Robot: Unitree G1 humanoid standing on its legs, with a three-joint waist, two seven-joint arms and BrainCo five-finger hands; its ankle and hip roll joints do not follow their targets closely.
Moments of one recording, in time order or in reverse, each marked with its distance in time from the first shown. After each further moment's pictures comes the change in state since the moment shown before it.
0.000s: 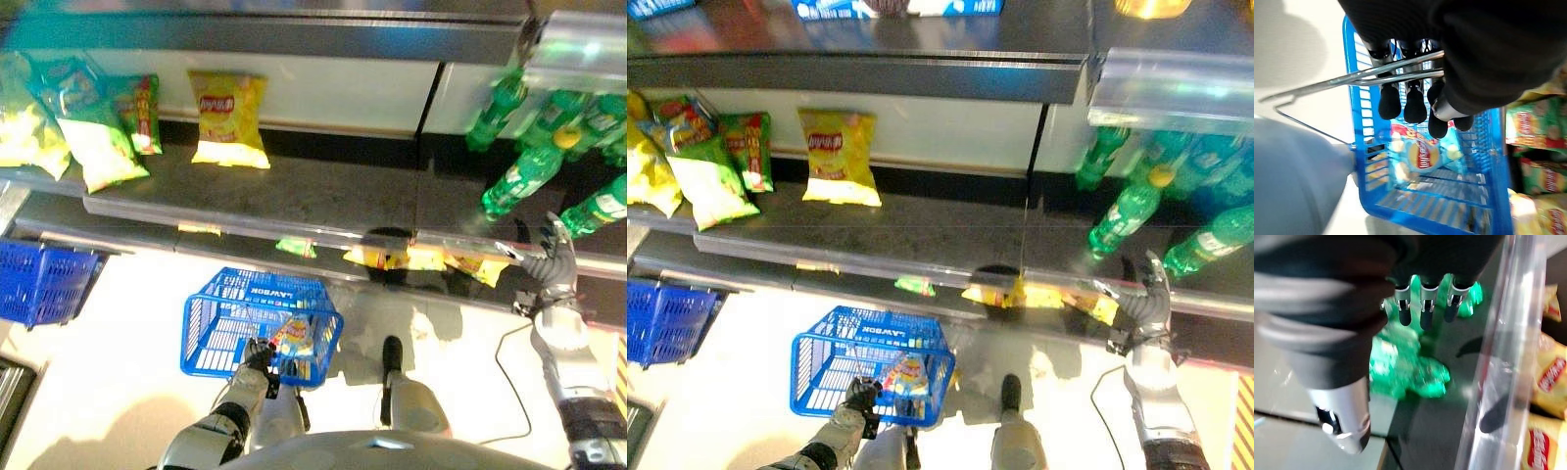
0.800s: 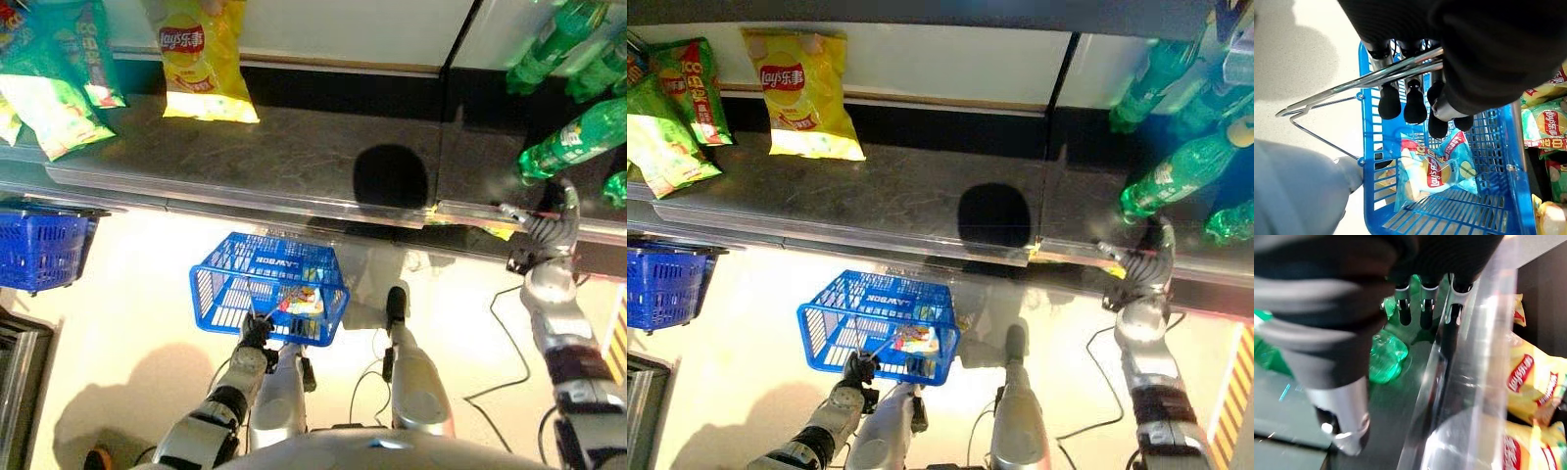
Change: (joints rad) left arm -0.039 0.025 -0.101 -0.099 -0.028 -0.031 0.031; right arm -0.388 -0.101 0.045 0.376 0.053 -0.003 -0.163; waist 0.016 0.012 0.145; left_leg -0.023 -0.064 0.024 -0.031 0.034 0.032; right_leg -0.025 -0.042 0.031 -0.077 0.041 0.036
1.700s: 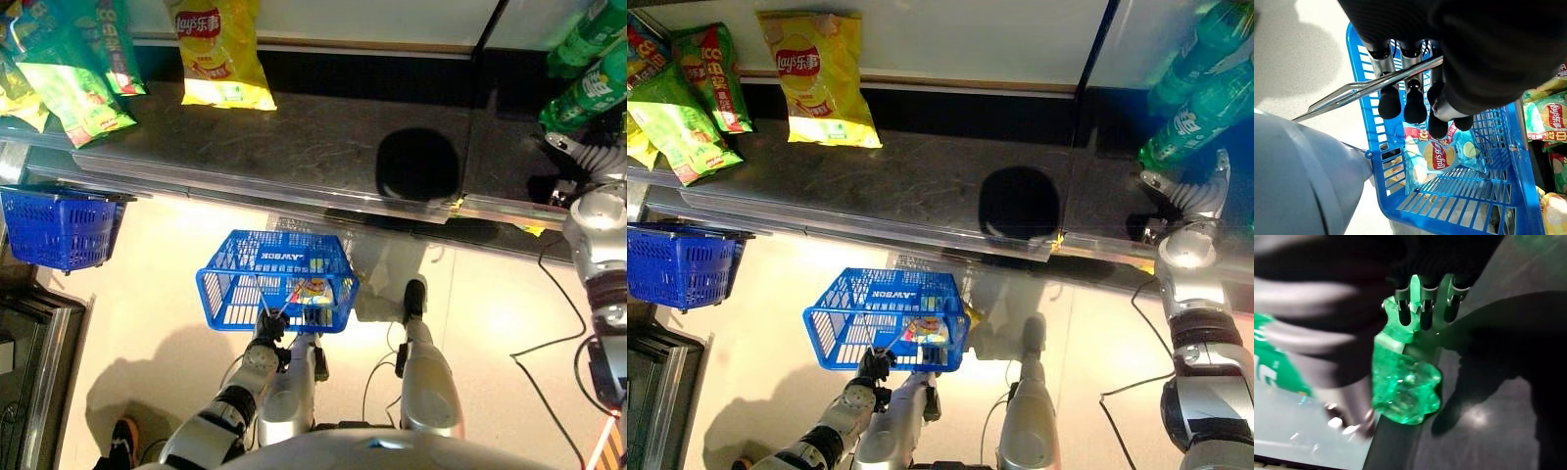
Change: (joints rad) left arm -0.002 -0.014 -0.073 -0.029 -0.057 -0.006 -0.020; right arm -0.278 -0.181 0.125 0.133 0.128 0.014 0.080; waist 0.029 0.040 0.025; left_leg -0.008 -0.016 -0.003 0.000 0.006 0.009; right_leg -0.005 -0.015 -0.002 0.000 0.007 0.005
